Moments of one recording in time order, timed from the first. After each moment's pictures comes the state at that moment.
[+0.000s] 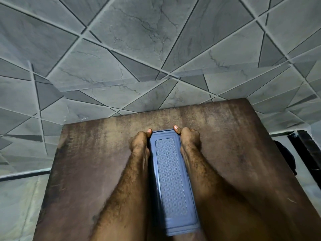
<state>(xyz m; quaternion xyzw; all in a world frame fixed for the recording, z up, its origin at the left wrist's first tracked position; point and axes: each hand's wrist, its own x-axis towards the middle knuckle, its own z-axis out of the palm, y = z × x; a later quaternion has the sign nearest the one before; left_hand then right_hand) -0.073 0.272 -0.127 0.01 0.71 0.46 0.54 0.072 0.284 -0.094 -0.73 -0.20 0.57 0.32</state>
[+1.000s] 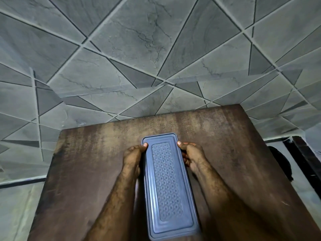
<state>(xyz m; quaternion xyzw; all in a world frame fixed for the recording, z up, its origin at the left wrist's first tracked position) -0.074 0.235 -0.146 0.04 0.66 0.51 0.55 0.110 0.278 -0.142 -0.64 -0.22 0.65 0.35</state>
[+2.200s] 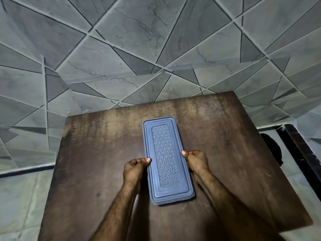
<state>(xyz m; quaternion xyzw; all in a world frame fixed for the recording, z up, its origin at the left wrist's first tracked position) -0.059 0.108 -0.142 0.10 0.70 0.44 0.55 0.143 0.176 -0.149 -0.73 -0.34 0.52 0.27</state>
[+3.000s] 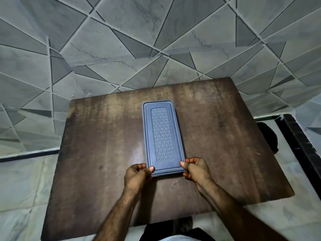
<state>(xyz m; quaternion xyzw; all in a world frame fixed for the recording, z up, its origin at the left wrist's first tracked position) -0.017 0.012 -0.131 0.07 0.72 0.42 0.55 0.176 0.067 -0.140 -0.71 -0.27 0.60 0.26</state>
